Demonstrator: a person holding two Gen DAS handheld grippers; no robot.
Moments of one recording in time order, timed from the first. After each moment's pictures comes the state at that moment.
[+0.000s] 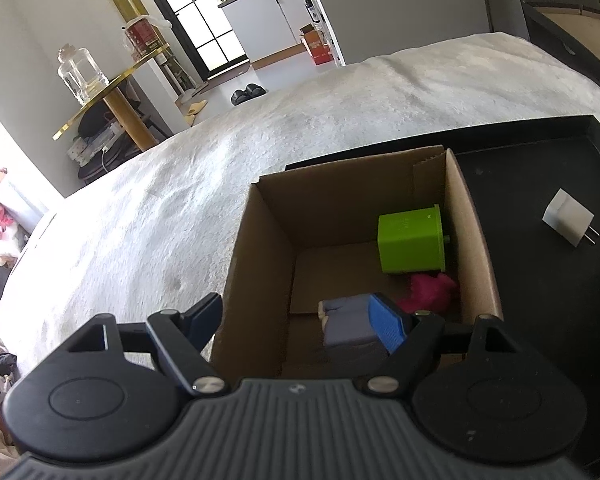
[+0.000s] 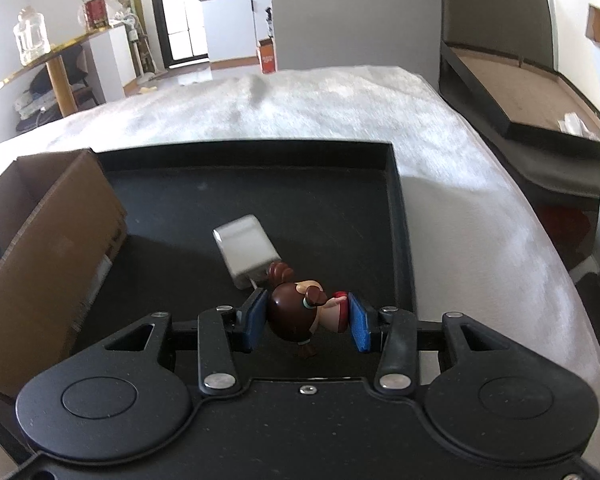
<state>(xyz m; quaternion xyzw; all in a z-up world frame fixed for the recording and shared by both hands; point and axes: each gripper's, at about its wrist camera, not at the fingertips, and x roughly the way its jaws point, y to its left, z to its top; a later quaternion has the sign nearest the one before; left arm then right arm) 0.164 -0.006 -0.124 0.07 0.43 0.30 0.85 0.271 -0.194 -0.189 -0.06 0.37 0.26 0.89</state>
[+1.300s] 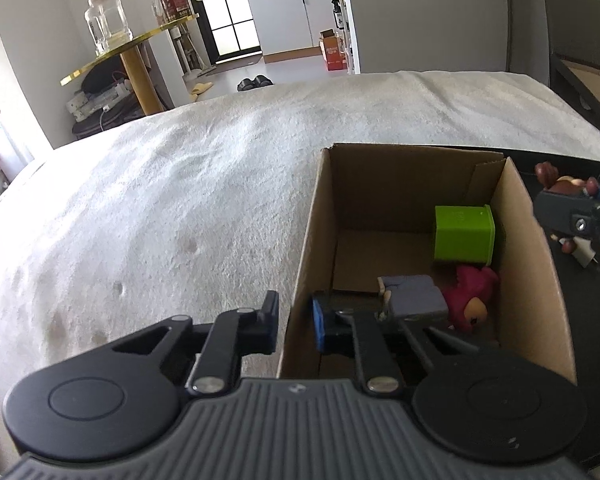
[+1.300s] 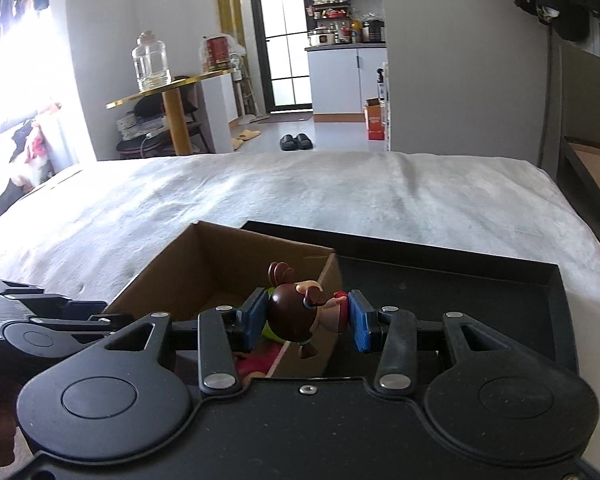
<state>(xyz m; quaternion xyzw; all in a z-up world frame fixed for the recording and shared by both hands) 0.116 0.052 -0.129 -0.02 0.40 0.29 0.87 0.209 -0.085 -0.122 -0.05 0.28 0.39 0.87</state>
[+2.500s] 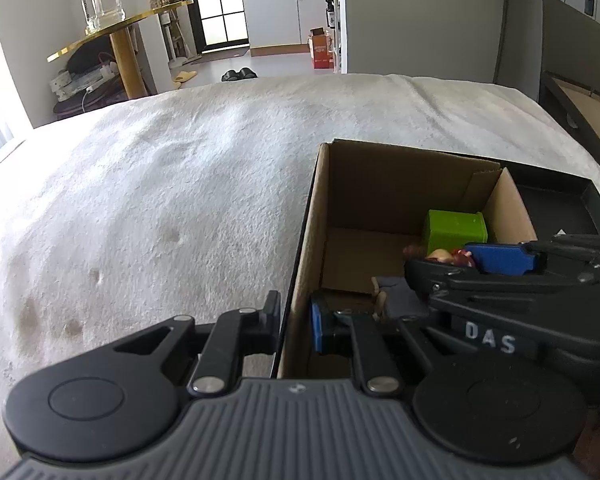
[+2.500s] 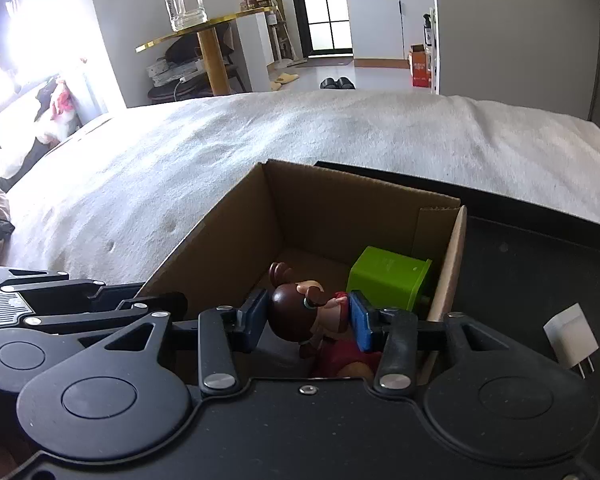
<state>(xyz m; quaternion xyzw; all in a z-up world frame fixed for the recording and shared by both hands) 0.110 0.068 -0.131 -0.07 0.40 0.26 0.88 0.203 -0.018 -0.150 -0.07 0.36 0.43 0.82</state>
